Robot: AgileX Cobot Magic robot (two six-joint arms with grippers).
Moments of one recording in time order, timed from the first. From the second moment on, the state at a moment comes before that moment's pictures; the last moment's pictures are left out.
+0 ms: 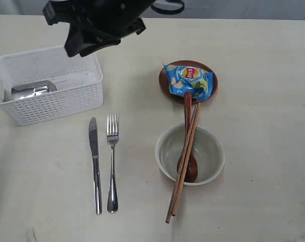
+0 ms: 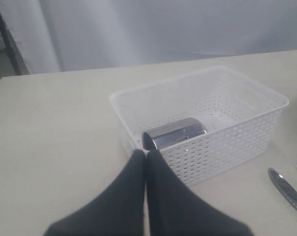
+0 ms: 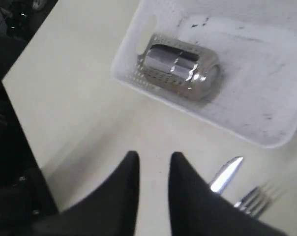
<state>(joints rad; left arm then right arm) -0.13 0.00 0.00 0.14 0.33 -0.09 0.70 1.93 -1.67 0.66 0.92 -0.28</state>
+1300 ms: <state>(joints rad) -0.13 0.00 0.00 0.14 0.33 -0.09 0.60 0.13 -0.85 0.11 0.66 -0.01</state>
